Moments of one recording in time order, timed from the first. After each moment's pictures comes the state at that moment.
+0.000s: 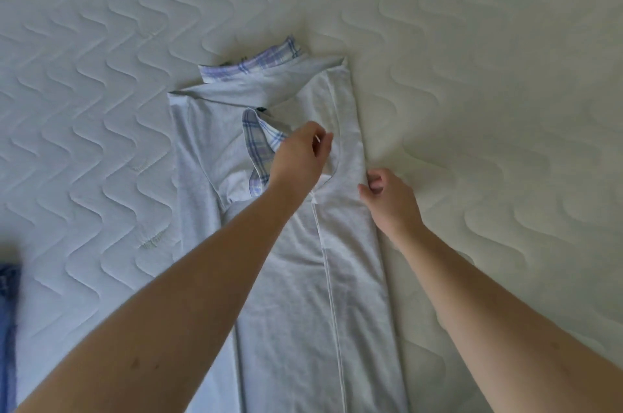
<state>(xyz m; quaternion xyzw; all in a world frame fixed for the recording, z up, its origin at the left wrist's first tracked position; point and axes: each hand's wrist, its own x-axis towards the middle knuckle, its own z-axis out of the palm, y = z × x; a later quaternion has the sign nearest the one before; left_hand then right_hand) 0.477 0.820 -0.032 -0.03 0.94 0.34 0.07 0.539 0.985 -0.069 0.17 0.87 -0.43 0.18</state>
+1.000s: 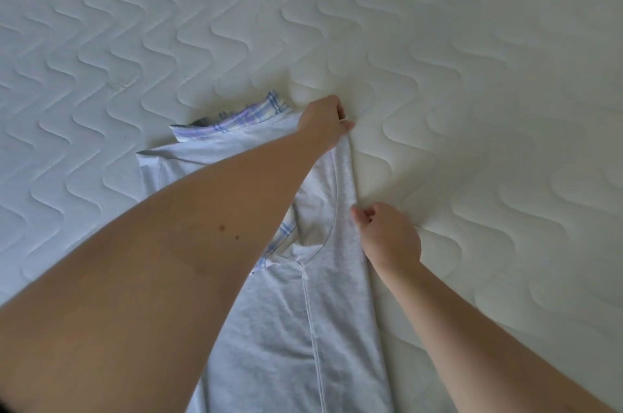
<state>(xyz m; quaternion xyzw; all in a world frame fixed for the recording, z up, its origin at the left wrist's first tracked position) 0.285 0.874 -0.072 0.00 0.94 0.30 0.19 0.461 0.982 -0.081 0.23 0.90 -0.28 0.22</state>
